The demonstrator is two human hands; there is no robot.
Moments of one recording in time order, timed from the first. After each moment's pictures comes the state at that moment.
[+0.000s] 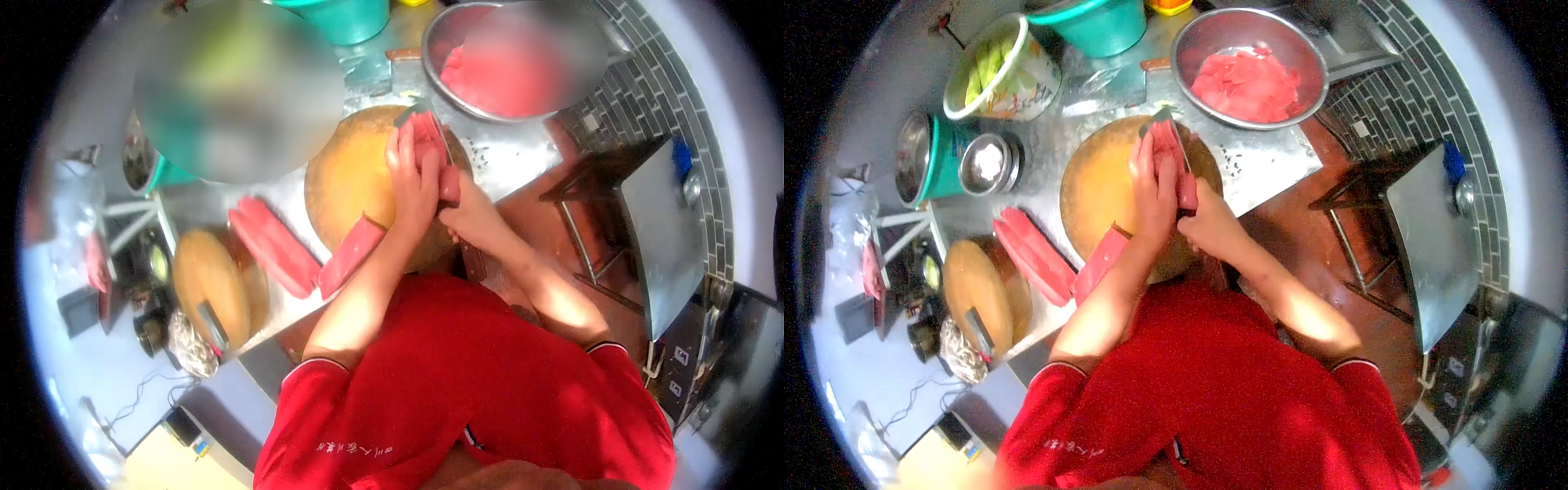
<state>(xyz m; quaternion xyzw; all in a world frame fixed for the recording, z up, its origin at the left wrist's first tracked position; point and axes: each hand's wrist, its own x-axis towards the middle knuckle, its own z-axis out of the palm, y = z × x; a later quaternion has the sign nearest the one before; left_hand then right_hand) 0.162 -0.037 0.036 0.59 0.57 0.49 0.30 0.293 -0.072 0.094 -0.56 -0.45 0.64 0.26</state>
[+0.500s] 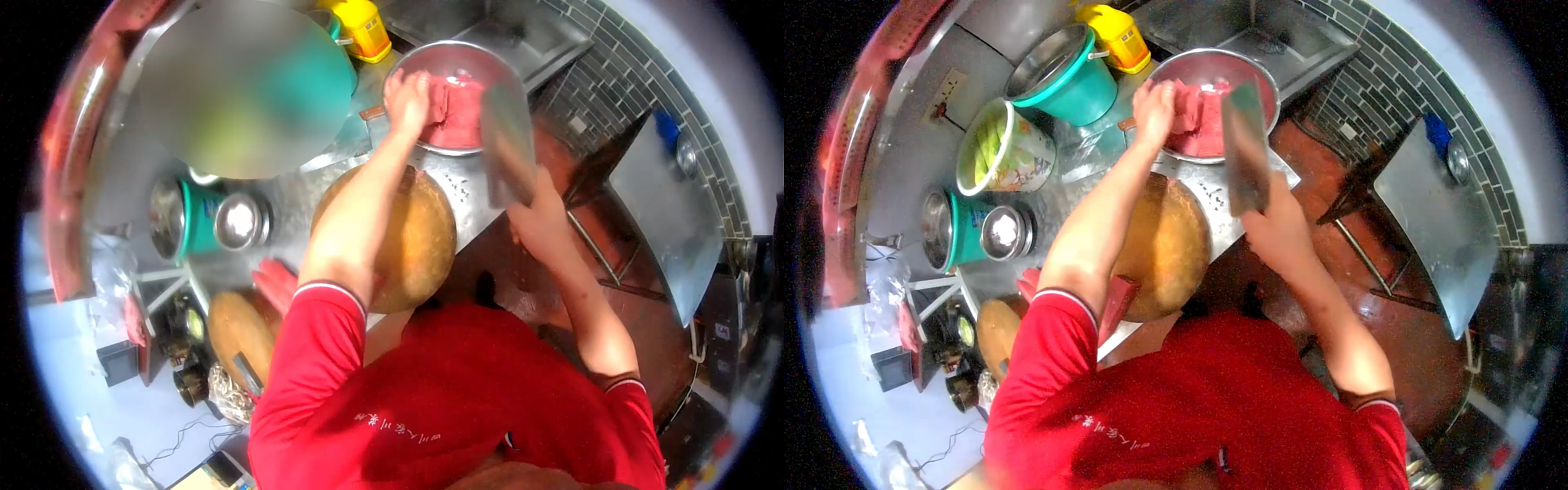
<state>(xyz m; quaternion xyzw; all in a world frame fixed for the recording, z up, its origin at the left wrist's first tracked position) 0.248 0.213 0.034 0.74 0.53 0.41 0.07 0.411 -0.087 0.207 -0.70 -0.42 0.45 0.37</state>
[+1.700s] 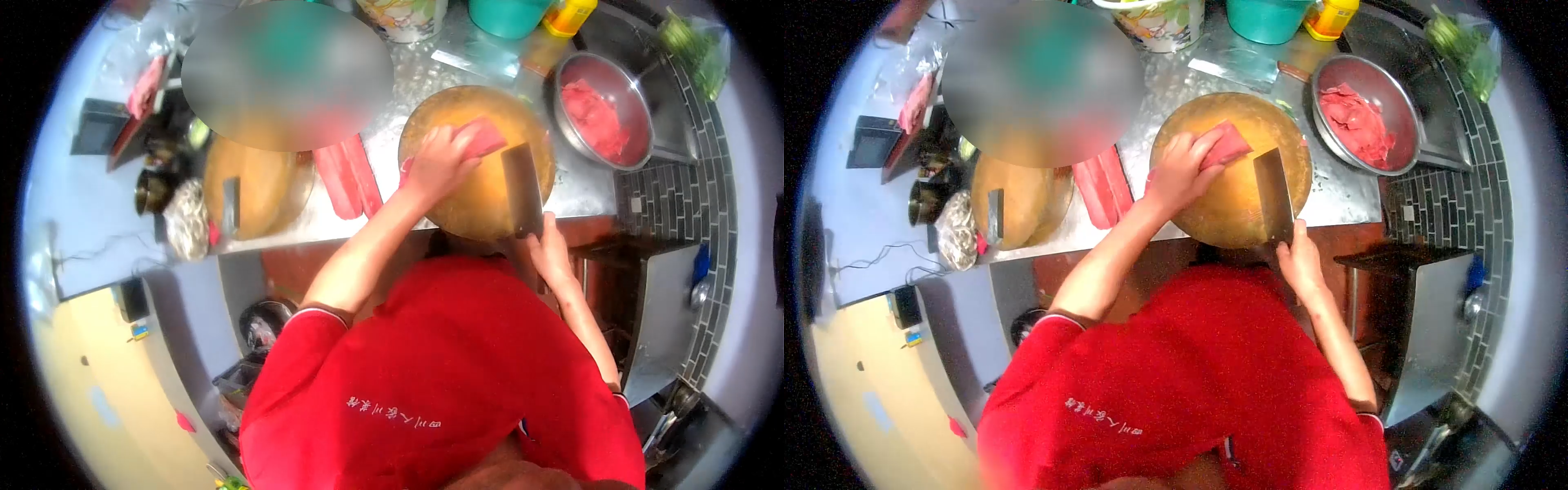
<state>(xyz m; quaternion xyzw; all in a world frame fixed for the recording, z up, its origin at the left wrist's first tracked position) 0.012 -0.127 0.078 0.71 0.61 0.33 0.11 0.314 -0.160 0.065 -0.58 -0.72 0.37 0.10</state>
